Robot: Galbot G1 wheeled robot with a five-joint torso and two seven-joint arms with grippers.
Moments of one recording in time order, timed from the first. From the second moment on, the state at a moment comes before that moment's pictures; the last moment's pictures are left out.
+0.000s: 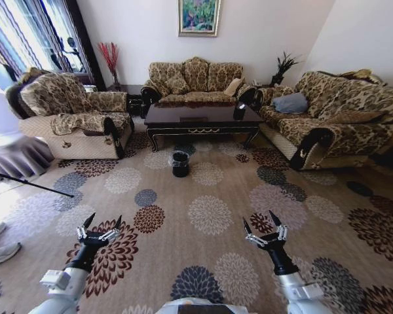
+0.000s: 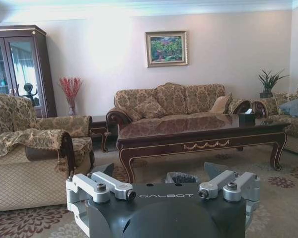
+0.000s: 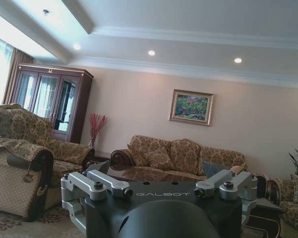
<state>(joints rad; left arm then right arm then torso) 1.97 -1.09 -0.82 -2.24 -0.46 -0.20 -0.04 -1.84 1.32 0.72 2.09 0.21 0.54 -0.22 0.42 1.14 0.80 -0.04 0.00</state>
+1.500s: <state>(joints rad) 1.97 -1.09 -0.82 -2.24 -0.46 -0.20 -0.04 -1.84 1.32 0.72 2.09 0.21 0.54 -0.22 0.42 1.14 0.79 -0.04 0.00</state>
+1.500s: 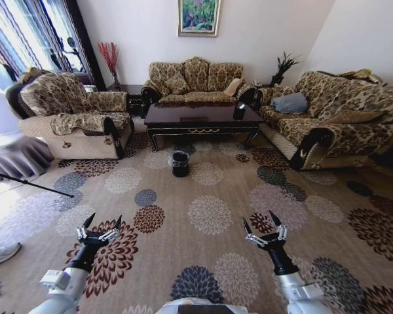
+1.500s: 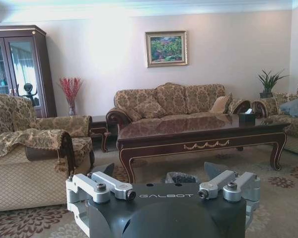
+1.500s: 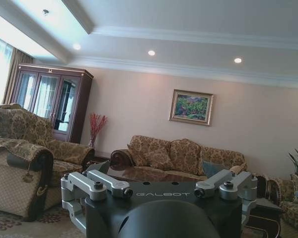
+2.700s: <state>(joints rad) 1.97 -1.09 -0.82 -2.24 -0.46 -0.20 -0.04 -1.84 1.32 0.72 2.09 0.21 0.54 -0.22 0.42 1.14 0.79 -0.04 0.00</state>
